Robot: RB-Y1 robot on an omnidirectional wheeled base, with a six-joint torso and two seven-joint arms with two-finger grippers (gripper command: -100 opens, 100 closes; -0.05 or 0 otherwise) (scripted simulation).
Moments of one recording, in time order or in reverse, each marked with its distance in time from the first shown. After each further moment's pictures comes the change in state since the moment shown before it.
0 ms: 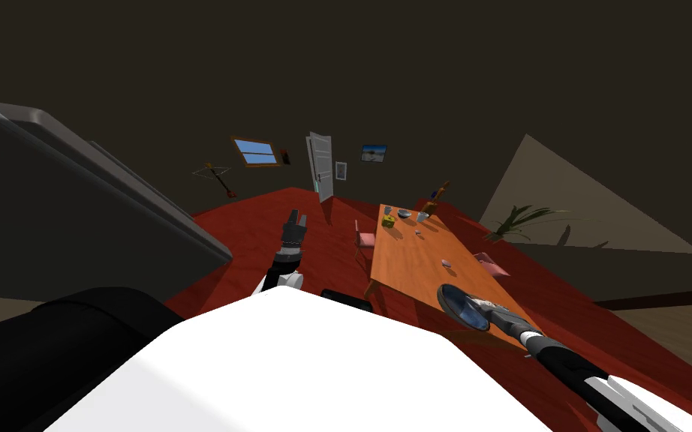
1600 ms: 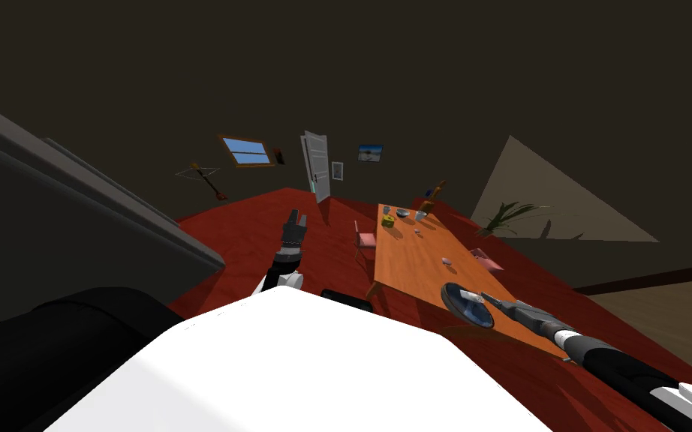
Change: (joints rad) left arm 0.000 0.000 0.000 0.000 0.000 0.000 0.000; right arm 0.054 -0.165 -0.023 -0.053 -0.017 -0.057 -0.108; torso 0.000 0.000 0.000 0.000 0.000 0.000
